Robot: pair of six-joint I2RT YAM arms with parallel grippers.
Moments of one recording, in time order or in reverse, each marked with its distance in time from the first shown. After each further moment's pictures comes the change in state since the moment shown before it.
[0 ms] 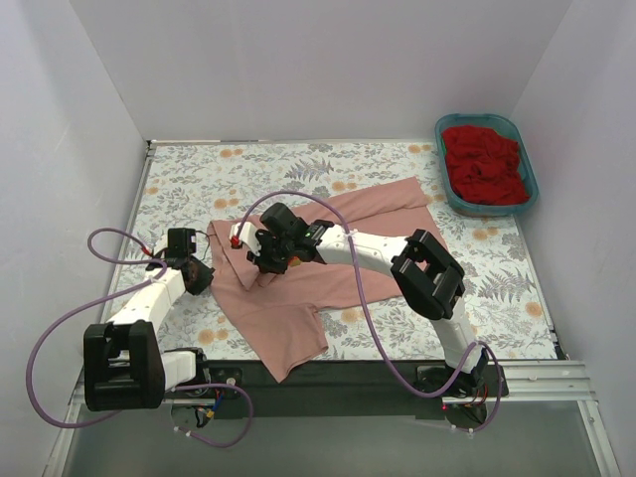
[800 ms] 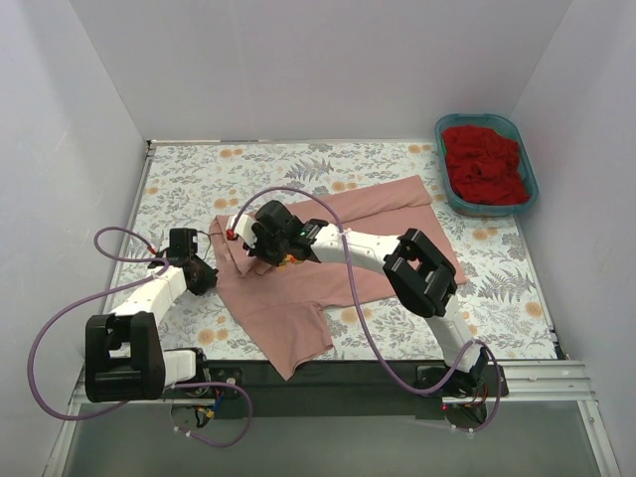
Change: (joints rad) left arm 0.000 0.047 -0.007 0.038 0.078 0.039; right arm 0.000 0.068 0.062 0.059 0.157 0.008
